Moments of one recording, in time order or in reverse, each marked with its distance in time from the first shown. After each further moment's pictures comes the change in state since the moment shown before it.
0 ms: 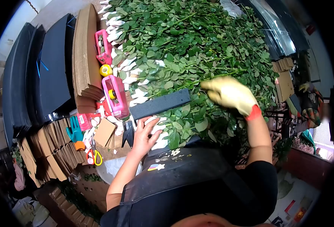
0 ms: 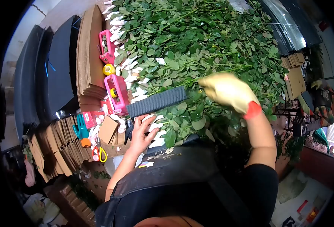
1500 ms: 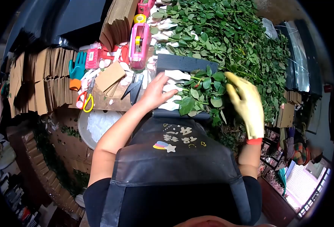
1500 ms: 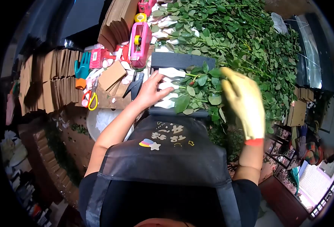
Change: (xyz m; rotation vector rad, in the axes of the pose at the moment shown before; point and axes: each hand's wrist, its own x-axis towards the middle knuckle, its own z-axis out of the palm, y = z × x) left_hand -0.003 -0.016 0.014 -0.085 0.152 0.041; right_hand -0.045 -0.101 0.012 -0.023 0.243 0.061
